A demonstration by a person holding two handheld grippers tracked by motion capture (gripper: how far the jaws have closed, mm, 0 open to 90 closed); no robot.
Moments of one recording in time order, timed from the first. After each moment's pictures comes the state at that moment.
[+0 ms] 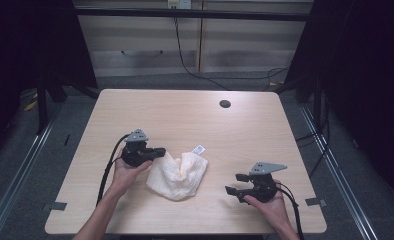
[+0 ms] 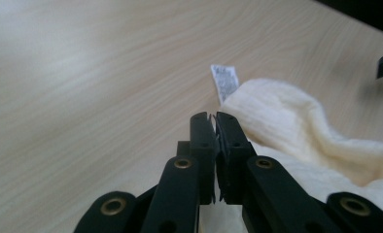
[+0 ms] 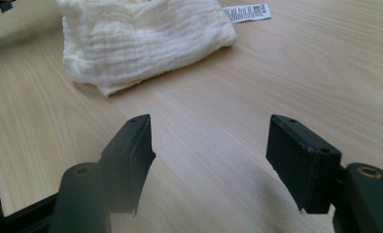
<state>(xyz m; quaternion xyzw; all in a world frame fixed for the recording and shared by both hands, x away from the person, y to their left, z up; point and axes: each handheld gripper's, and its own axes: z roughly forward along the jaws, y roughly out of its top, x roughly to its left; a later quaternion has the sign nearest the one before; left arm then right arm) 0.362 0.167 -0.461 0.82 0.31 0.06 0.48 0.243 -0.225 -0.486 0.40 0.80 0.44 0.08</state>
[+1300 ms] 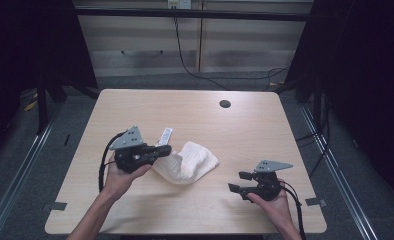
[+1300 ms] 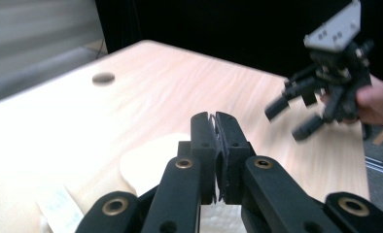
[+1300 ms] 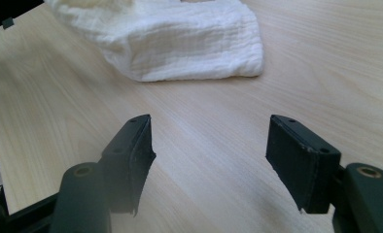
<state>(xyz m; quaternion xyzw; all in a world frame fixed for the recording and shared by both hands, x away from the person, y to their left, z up) 0.304 0.167 -0.393 0.81 0.20 0.09 0.55 0.243 -0.232 -0.479 0.41 0.79 0.45 0.08</state>
